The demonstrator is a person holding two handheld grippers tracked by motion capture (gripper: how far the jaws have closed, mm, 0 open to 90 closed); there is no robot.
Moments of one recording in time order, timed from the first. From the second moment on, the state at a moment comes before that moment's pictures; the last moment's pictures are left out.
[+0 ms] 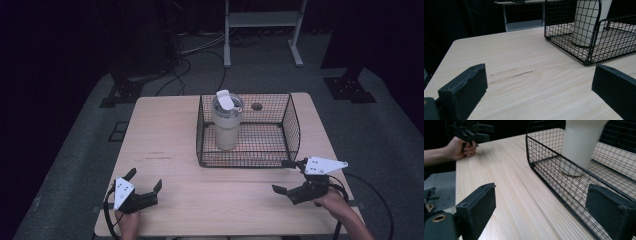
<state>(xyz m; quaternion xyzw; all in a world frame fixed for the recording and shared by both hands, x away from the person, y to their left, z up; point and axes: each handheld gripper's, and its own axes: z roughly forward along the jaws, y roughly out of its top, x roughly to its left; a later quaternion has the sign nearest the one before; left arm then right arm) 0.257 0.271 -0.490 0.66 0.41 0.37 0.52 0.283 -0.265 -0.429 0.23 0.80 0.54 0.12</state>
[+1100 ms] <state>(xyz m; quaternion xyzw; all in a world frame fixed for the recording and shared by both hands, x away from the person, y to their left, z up) 0.256 0.272 -0.490 0.66 0.41 0.37 0.52 0.258 -0.302 -0.472 0.29 0.78 0.54 0.12</state>
